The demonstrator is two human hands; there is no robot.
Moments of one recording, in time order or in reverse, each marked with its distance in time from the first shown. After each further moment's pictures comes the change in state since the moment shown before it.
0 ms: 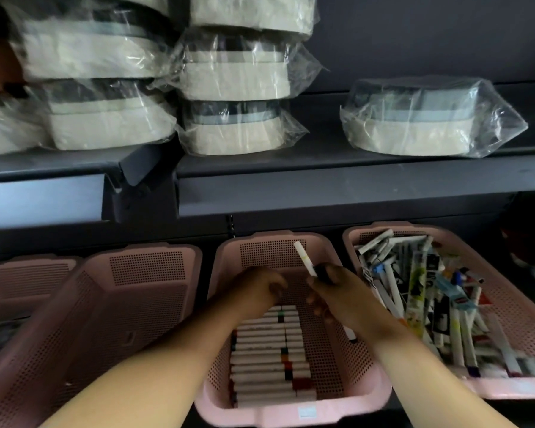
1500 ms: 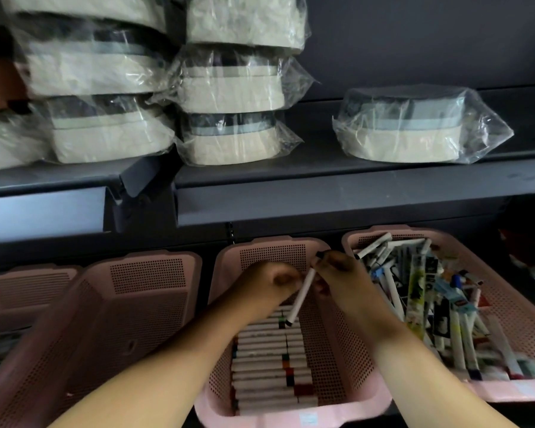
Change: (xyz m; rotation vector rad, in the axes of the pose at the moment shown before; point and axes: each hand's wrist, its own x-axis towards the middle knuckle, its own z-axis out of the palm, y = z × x) left_hand -0.011 0.028 -0.013 -0.359 0.107 0.117; right_hand 0.008 -0.014 -0.003 0.313 0.176 -0.049
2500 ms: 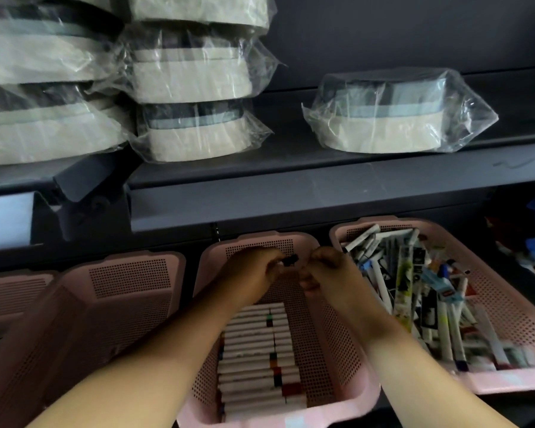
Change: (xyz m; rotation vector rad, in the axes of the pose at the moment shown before) left_hand 0.031 -0.013 0.000 0.409 0.048 0.129; right_hand 0.011 0.010 -0.008 0.011 0.024 0.075
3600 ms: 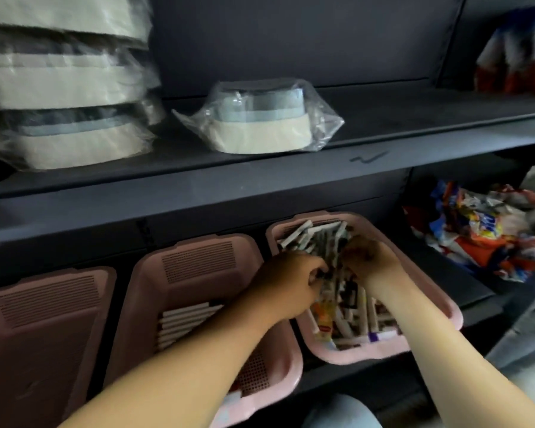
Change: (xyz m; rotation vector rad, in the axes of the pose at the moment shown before) left_hand 0.024 0.152 0.063 -0.030 -0.098 0.233; right_hand -0.020 -0.001 -0.158 -0.622 0.223 0.003
